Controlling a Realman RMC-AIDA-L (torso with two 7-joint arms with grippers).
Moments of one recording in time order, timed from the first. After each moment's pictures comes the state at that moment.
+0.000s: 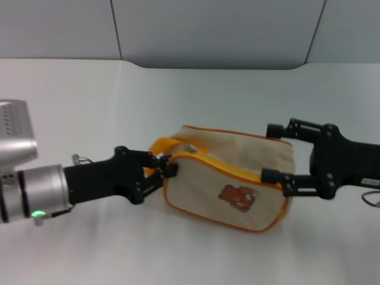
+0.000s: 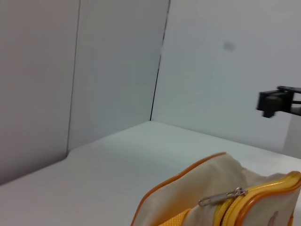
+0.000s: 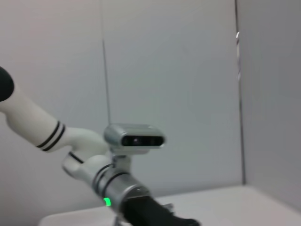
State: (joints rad) left arm -0.61 -2.06 0.52 0.31 2.07 1.49 -1.00; right arm 0.52 2.04 -0.63 -0.55 -1.87 -1.80 1.05
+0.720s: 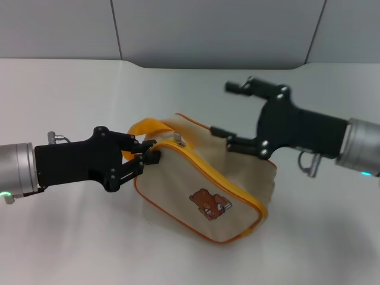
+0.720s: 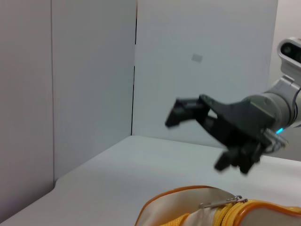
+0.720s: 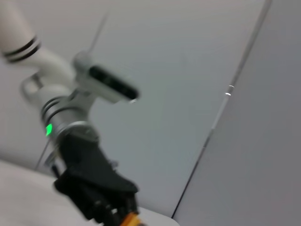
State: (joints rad) left arm -0.61 -2.01 0.53 0.43 2.08 1.65 -1.04; right arm 0.65 2.09 -0.67 -0.34 -1.73 -1.53 0.44
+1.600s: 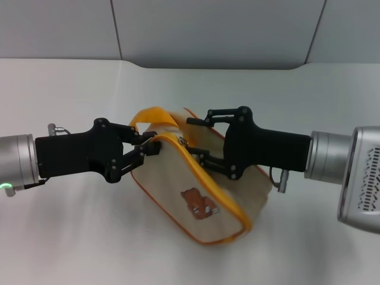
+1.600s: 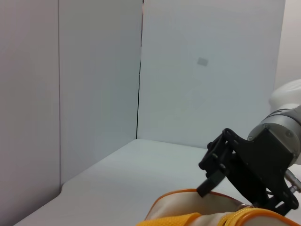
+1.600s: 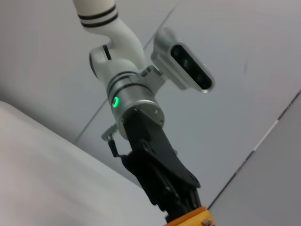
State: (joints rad) left arm -0.63 -2.01 0.52 0.45 2.07 1.64 -1.06; right arm 0.73 2.09 -0.79 -0.22 -1.70 -1.47 0.16
